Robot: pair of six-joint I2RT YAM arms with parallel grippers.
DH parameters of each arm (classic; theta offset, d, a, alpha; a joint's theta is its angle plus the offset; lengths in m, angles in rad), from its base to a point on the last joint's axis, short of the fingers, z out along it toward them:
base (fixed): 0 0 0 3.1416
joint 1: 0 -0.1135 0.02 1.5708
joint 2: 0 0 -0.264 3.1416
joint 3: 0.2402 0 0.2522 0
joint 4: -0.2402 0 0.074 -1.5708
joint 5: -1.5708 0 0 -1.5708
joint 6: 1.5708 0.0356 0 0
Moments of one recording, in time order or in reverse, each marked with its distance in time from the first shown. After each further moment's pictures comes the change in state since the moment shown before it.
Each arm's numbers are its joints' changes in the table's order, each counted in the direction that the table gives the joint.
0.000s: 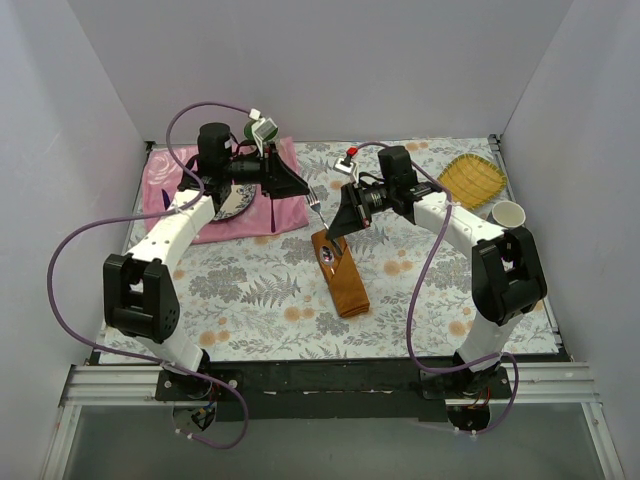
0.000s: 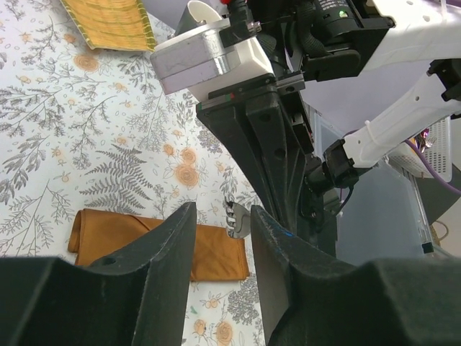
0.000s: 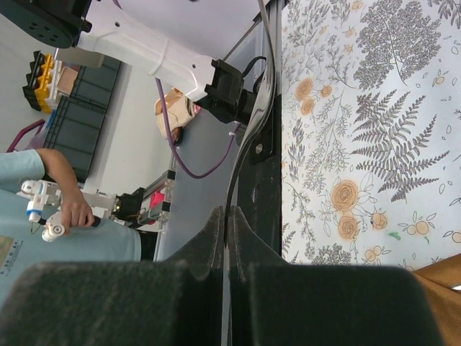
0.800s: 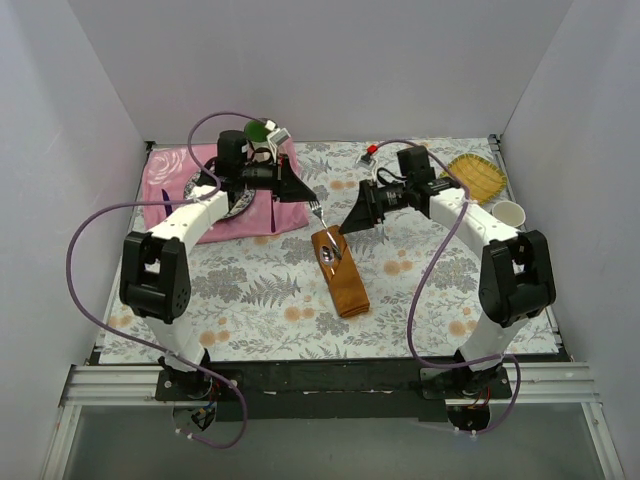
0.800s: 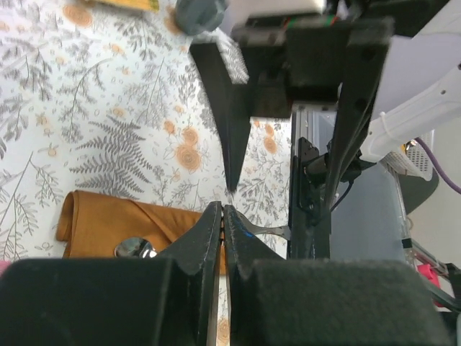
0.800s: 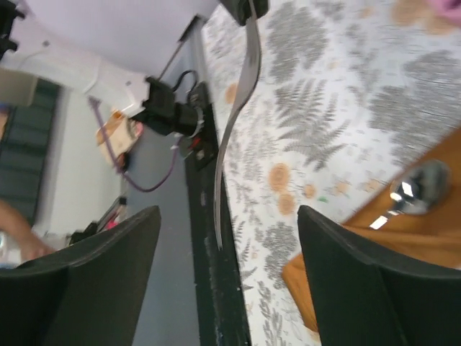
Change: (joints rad) left arm 0.029 0.125 0.014 -0.006 0.001 0.003; right arm 0.076 -0.026 0.003 -0.200 -0.150 -0.181
